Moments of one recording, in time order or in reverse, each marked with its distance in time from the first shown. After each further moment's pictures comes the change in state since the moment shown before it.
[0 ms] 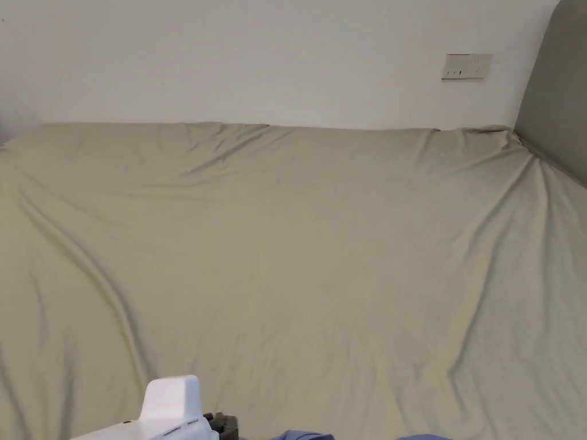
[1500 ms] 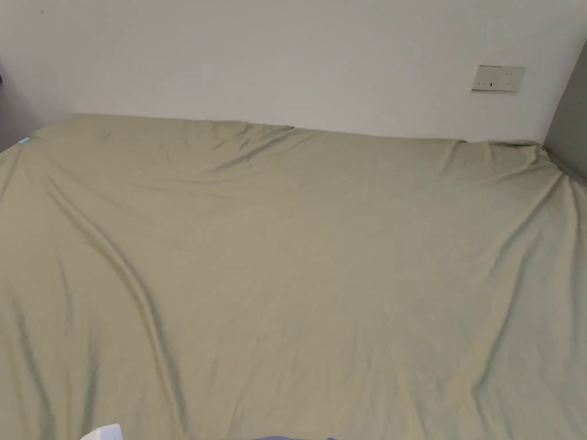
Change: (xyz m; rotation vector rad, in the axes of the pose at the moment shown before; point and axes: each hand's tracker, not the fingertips) left arm -0.132 -0.050 -0.017 -0.064 -0.410 0.399; right arm -0.013 -0.001 -0.001 -0.048 0.010 0.043
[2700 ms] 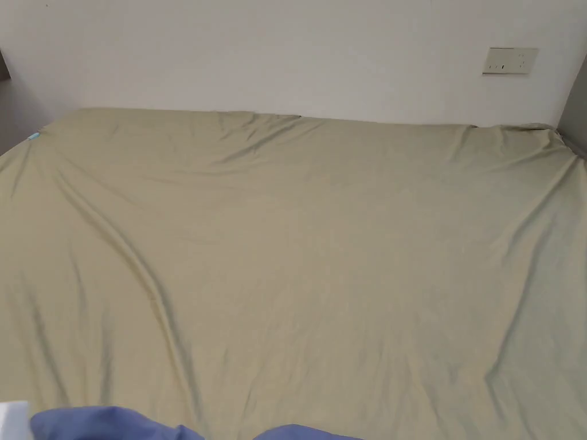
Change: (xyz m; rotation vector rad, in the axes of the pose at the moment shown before) left arm 0.071 0.014 0.098 -0.009 0.513 -0.325; right arm -0.016 0.004 -0.014 -0.025 0.057 0.017
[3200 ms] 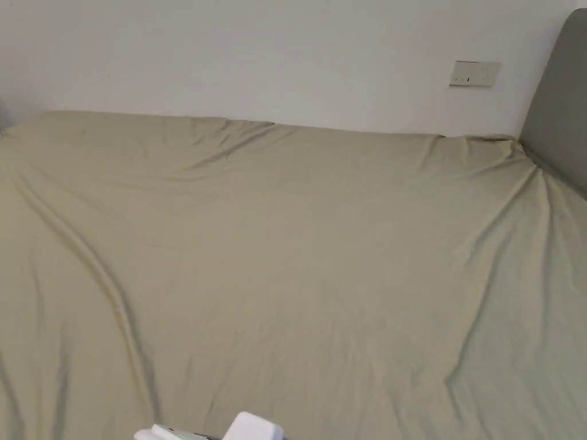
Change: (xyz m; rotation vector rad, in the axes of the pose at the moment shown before) left arm 0.185 -0.010 -0.094 -0.206 -0.271 -0.414; right arm 0.029 -0.009 0.016 0.023 -0.051 -0.064
